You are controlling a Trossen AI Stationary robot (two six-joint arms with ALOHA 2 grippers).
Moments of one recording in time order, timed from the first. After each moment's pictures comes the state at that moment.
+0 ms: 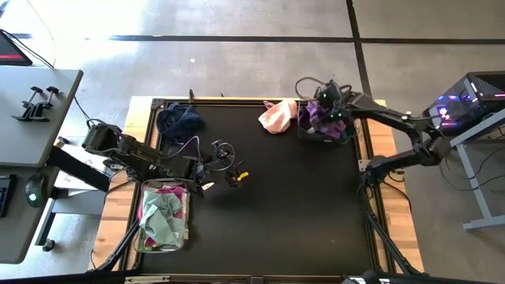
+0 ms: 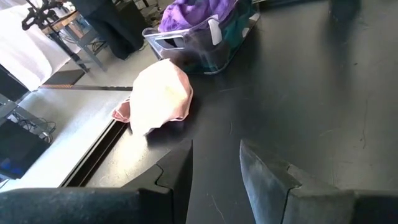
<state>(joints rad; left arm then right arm) -0.20 1.53 0.73 0.26 -0.77 0.05 -0.79 1.33 0.93 -0.72 0.16 0.13</state>
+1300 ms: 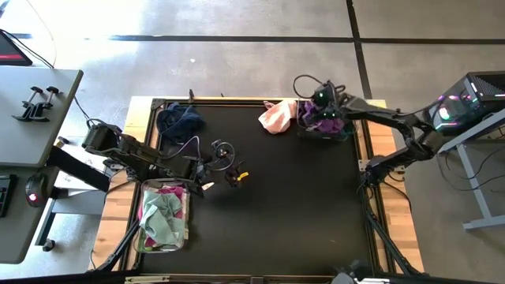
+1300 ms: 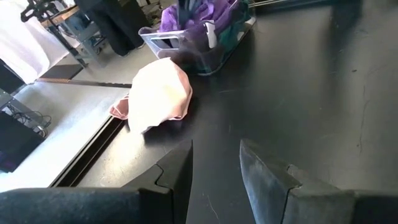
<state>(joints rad) -0.20 1.53 0.73 0.26 -0.77 0.01 -0.81 1.42 0.86 -0.41 0.14 0.07</state>
